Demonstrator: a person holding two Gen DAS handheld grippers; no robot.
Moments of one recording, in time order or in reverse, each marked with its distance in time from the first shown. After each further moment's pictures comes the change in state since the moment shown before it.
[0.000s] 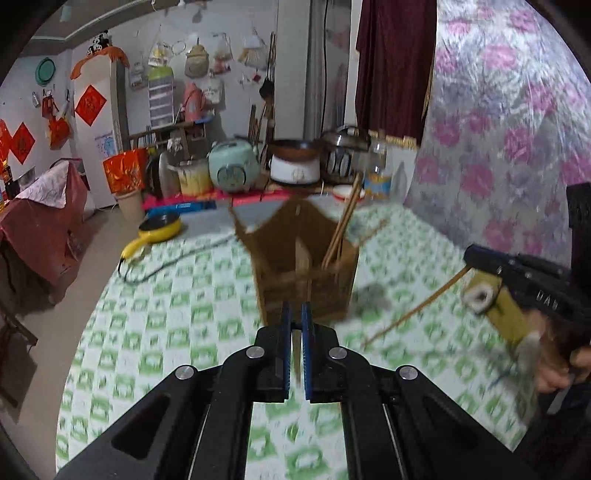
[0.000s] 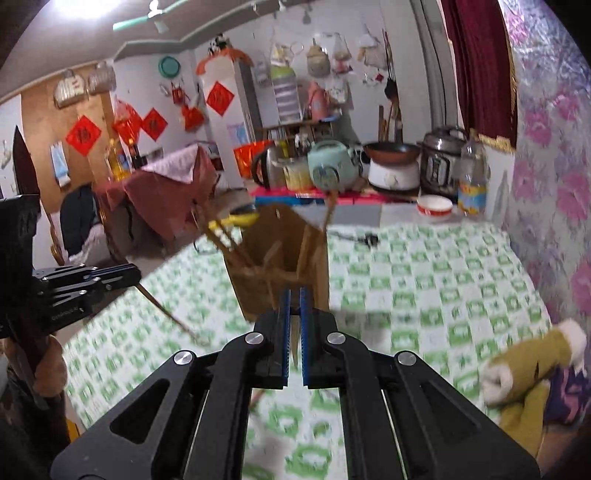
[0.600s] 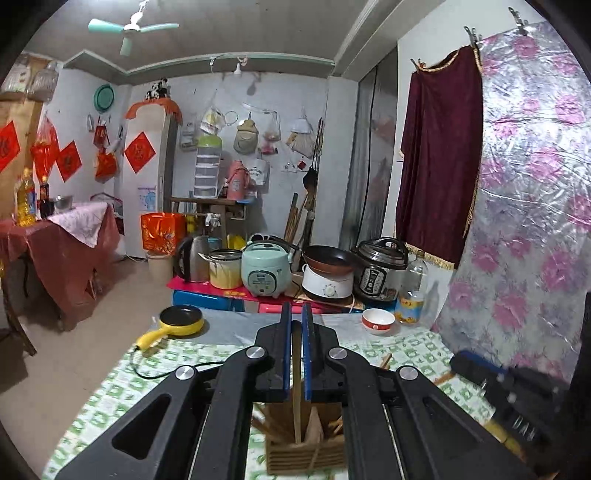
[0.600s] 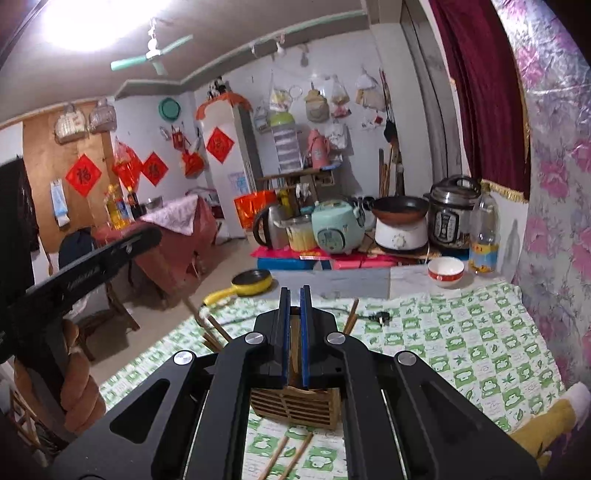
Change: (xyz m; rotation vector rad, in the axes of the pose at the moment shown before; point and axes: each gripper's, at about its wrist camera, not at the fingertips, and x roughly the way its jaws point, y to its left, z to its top) left arm 0.014 0.004 0.121 -0.151 -0.345 0.118; right arm 0.042 0.012 0.085 0.022 -0.150 -0.005
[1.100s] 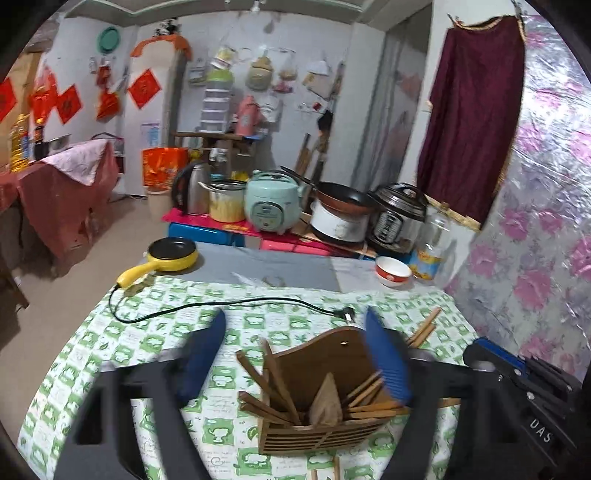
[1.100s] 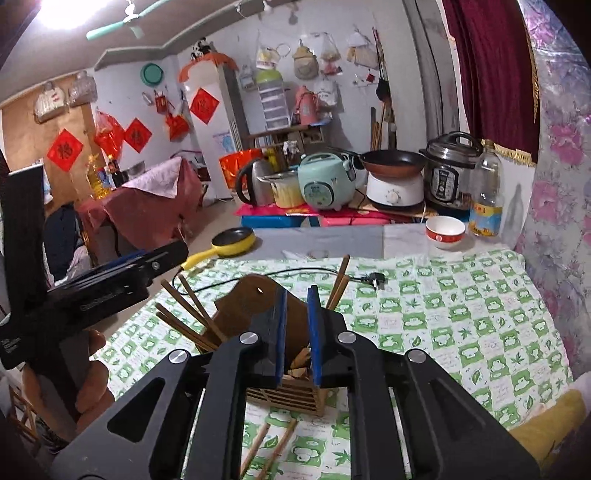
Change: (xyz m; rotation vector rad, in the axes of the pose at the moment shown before) left arm 0.078 0.031 -0.048 -0.078 0.217 0.034; right arm 0.062 -0.017 -0.021 0.018 0.158 -0.036
